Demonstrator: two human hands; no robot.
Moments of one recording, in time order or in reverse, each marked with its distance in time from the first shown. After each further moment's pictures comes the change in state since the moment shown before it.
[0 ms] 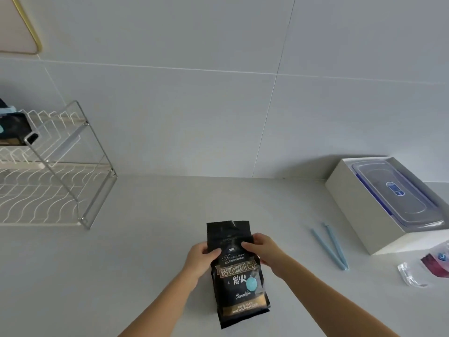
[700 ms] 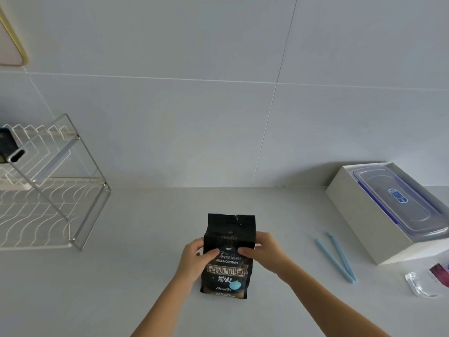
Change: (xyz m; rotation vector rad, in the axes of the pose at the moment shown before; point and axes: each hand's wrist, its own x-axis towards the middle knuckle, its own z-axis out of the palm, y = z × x) left_hand 0.020 0.027 -0.028 -0.096 -0.016 0.169; right_hand 0.007 -0.033 0.002 -0.177 0.052 -0.365
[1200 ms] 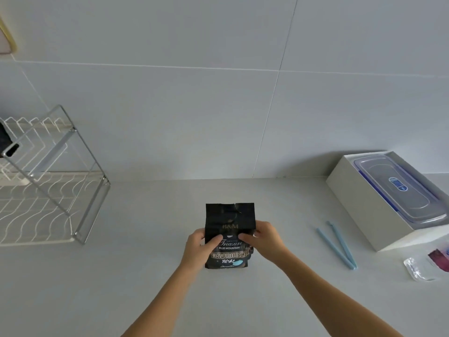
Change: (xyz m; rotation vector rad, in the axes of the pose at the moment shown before) left_hand 0.007 0.004 0.001 0.024 0.034 0.040; right_hand 0.004 -0.009 0.012 -0.174 0.116 -0.086
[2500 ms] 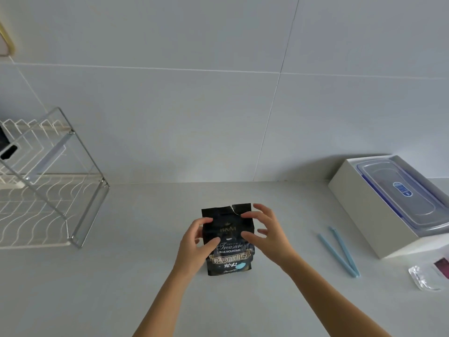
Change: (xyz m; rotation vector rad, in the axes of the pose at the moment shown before) left_hand -0.003 0.014 -0.008 0.123 -0.005 0.190; right_hand 0.002 0.002 -0.015 0.105 0.044 -0.124
